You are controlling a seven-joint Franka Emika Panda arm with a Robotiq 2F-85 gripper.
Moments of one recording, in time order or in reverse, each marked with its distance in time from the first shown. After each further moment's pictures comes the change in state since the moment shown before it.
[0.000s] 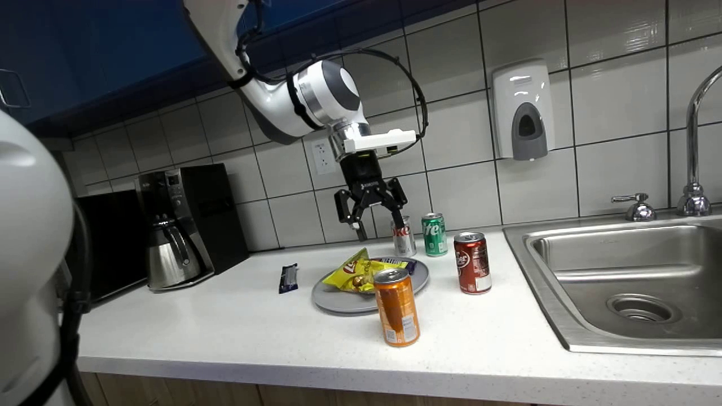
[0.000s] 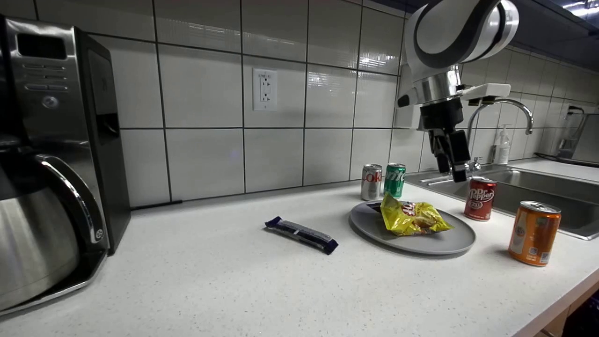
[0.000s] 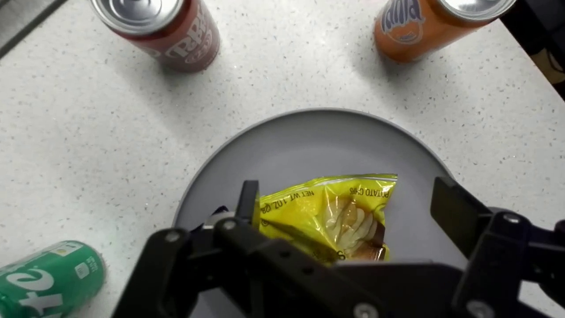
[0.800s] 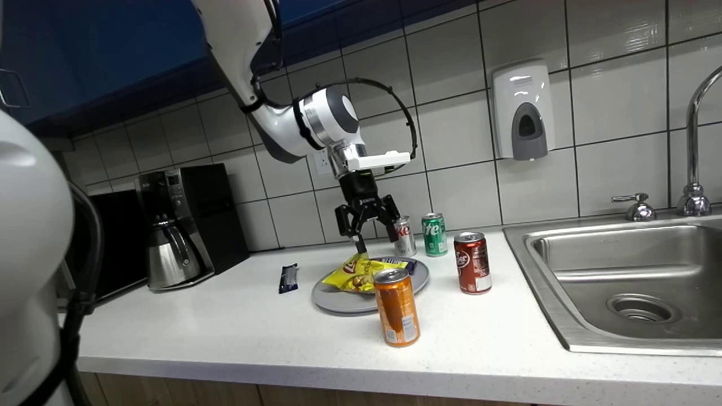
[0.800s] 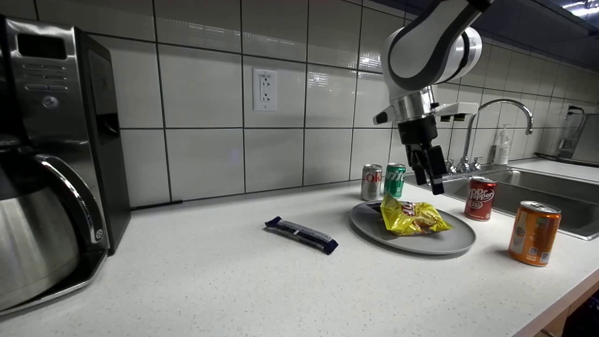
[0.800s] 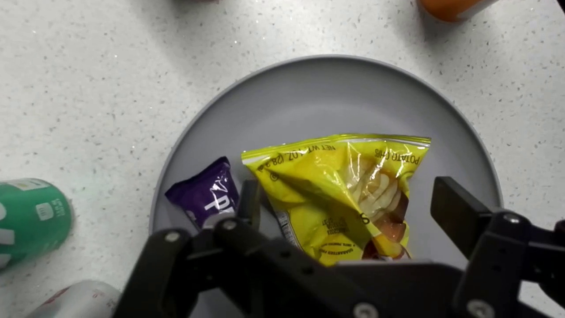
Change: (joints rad) arm 0.000 0.143 0.050 0.108 -0.010 0.004 -0.056
